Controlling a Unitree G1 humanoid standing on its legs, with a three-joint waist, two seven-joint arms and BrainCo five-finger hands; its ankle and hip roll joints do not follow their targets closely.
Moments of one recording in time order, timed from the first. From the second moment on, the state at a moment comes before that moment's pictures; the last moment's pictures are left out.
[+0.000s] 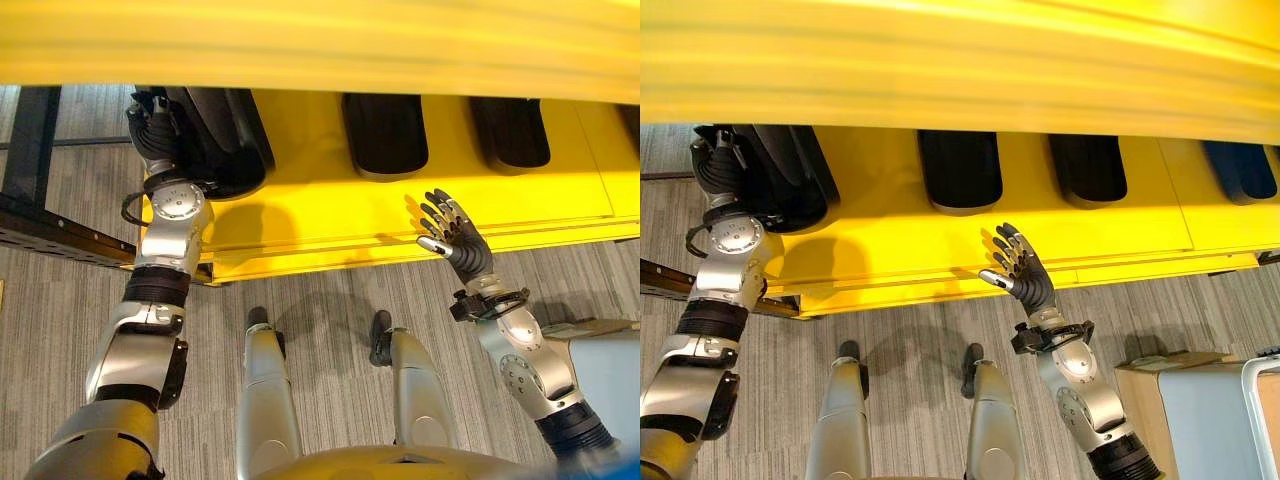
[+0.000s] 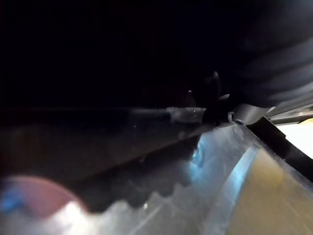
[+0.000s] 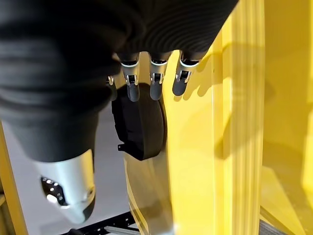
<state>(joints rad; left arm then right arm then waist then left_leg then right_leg) -0.74 0.59 -0.04 0.56 -0.32 -0.07 0.57 -0.05 -0.43 0.29 -0.17 0.62 -0.11 -0.05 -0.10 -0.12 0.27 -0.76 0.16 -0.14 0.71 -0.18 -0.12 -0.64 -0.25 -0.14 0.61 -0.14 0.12</state>
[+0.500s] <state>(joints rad) -0.75 0.64 -0.08 0.63 -0.28 -0.05 0.55 -0.03 -0.44 0.31 -0.18 0.65 -0.12 -0.03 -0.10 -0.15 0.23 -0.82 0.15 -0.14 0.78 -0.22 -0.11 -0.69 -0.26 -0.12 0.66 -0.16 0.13</state>
